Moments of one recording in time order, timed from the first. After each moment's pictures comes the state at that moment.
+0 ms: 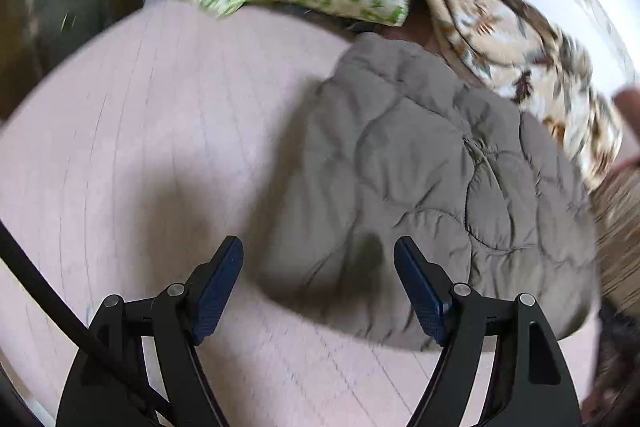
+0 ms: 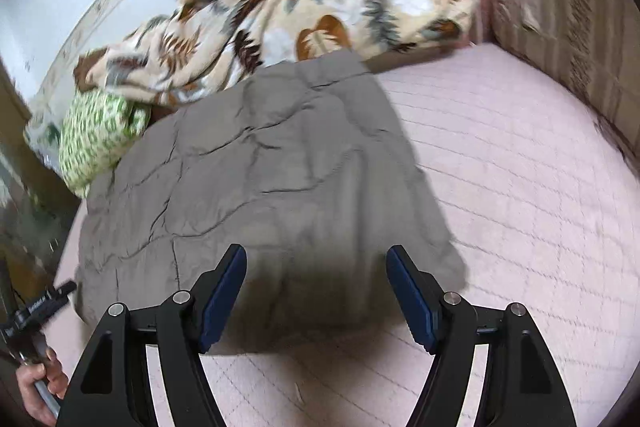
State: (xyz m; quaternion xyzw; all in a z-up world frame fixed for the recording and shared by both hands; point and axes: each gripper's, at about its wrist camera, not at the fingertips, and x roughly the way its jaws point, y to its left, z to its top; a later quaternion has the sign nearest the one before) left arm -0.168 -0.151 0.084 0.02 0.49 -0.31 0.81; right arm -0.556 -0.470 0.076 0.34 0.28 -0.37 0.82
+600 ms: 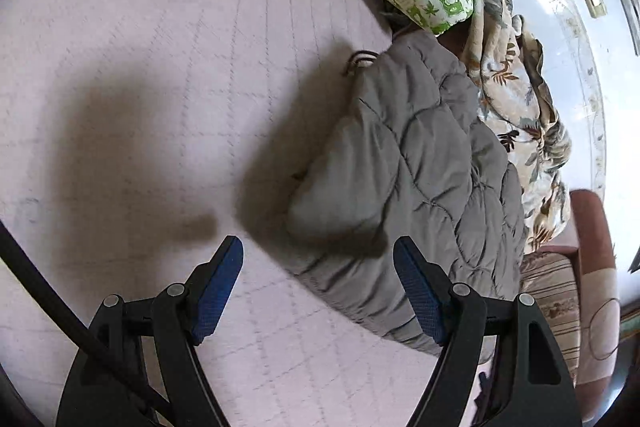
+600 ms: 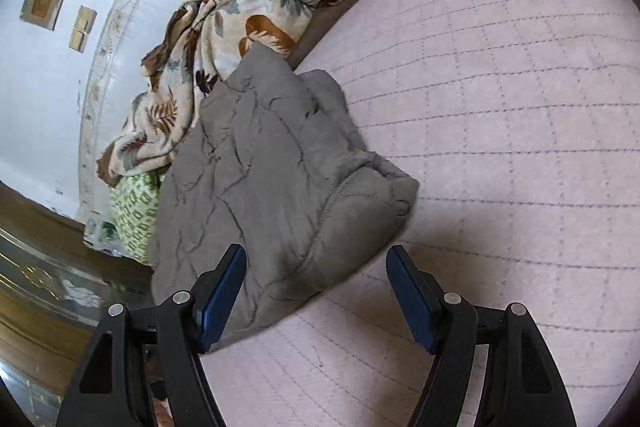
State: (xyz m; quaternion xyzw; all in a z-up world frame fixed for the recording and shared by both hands) left arm -0.153 -0.119 0.037 -0.17 0.59 -0.32 0.73; right arm -0.641 -0.491 0.022 0.55 0.17 -0.29 0.76
